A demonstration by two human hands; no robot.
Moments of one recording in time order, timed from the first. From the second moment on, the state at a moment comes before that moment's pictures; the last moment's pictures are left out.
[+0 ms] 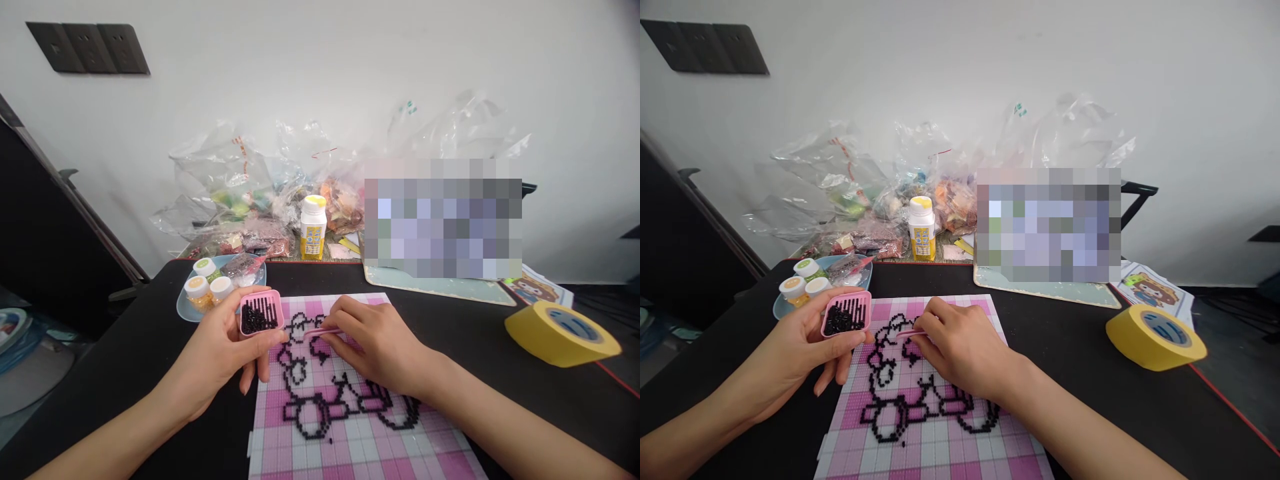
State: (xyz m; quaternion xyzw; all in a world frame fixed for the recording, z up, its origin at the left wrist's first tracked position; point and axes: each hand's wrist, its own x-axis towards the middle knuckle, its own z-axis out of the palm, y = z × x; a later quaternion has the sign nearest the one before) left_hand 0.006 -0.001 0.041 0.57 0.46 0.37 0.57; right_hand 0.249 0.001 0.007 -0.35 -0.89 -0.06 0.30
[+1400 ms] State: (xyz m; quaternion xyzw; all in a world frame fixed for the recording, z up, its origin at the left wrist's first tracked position) left_hand 0.009 -0.011 0.050 0.55 0.46 0.29 0.63; right_hand 0.245 -0.003 0.013 -0.32 -0.85 -0.10 0.39
